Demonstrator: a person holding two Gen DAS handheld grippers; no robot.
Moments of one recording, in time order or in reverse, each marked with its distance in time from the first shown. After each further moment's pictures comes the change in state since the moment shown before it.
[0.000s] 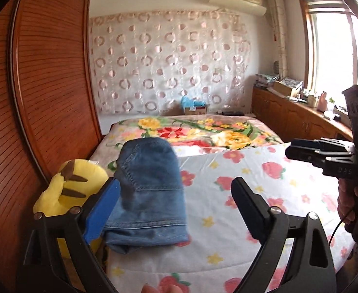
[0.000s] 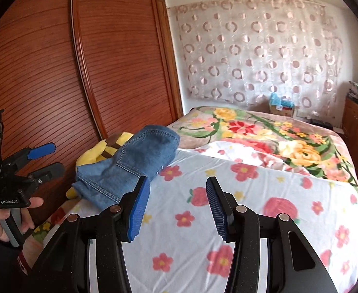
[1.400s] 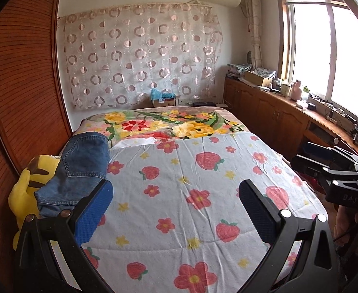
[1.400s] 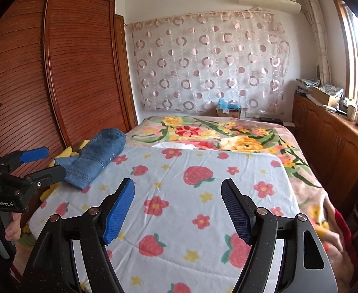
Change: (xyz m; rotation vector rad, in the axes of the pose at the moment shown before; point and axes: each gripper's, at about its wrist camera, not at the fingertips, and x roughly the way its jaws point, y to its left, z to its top) left arm -0.031 -0.135 -0.001 0.032 0.060 -0.113; right arm -0.115 0.026 -0.043 0.077 -0.049 -0.248
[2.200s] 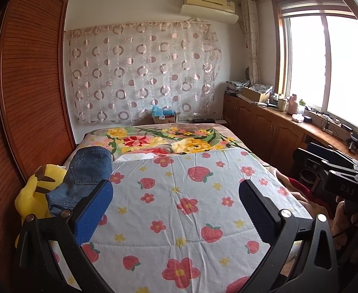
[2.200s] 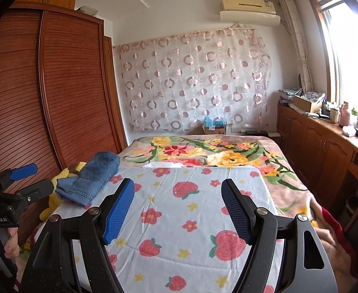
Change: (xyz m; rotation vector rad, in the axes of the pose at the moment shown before) left arm -0.059 -0.020 0.000 -0.007 -0.101 0.010; right arm -0.060 0.008 -0.009 0.042 -0.121 -0.056
